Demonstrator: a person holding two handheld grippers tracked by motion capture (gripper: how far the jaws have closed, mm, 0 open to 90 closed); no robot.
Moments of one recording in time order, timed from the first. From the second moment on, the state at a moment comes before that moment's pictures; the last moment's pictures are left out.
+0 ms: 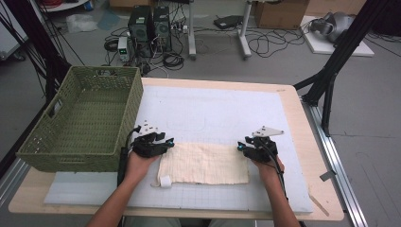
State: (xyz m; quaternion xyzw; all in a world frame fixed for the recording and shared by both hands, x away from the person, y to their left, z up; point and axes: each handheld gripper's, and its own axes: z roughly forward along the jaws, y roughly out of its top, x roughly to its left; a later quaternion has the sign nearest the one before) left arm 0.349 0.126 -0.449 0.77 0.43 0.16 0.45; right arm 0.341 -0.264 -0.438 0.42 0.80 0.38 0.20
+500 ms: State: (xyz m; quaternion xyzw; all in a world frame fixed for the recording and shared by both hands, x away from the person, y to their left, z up) left arm 0.366 0.124 -0.442 0.78 0.41 0.16 0.44; right arm 0.352 -0.263 -0.438 0.40 0.82 0.38 0.17
